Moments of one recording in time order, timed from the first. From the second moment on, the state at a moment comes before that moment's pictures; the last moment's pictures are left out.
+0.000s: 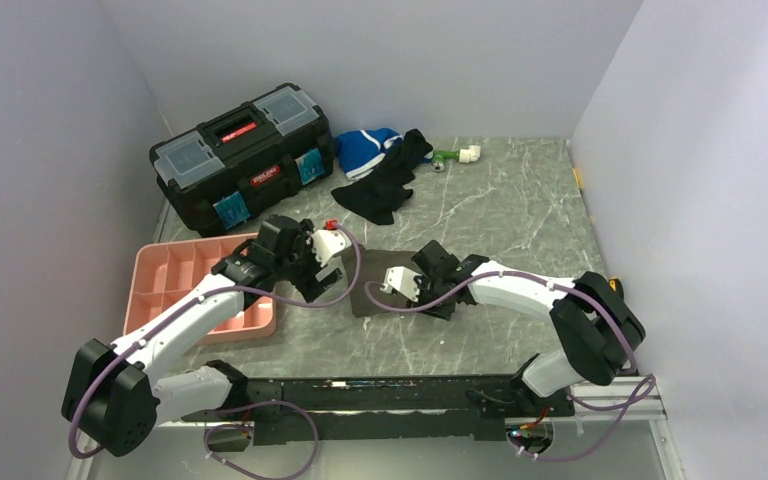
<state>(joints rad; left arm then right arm) -0.54 1.13 0.76 -0.36 0.18 0.48 0.74 1.48 0.76 -0.51 -0.08 -0.61</state>
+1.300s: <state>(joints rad) -0.85 1.19 0.54 -0.21 0.16 0.74 0.57 1.69 1.02 -0.75 -0.37 -0.66</state>
